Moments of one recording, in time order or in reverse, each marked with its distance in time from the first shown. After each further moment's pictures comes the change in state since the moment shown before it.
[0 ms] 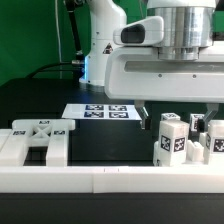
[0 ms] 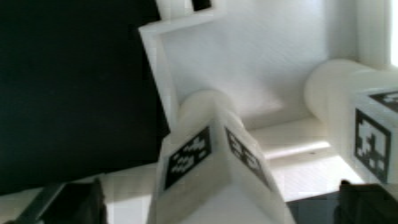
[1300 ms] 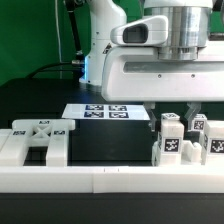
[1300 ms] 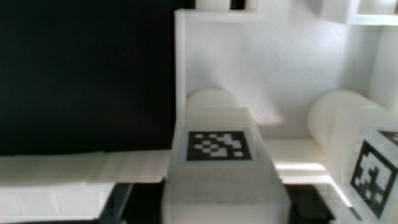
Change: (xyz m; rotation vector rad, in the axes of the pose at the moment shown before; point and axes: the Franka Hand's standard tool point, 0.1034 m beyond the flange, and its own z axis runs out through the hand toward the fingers) arm 0.001 0.005 0.000 -0.010 0.000 -0.122
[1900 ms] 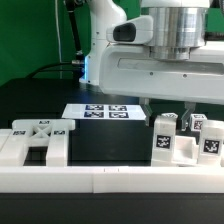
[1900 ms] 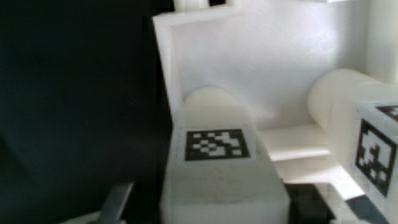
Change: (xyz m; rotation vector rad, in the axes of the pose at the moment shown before) arm -0.010 0.005 -0.001 -0.013 -0.050 0.312
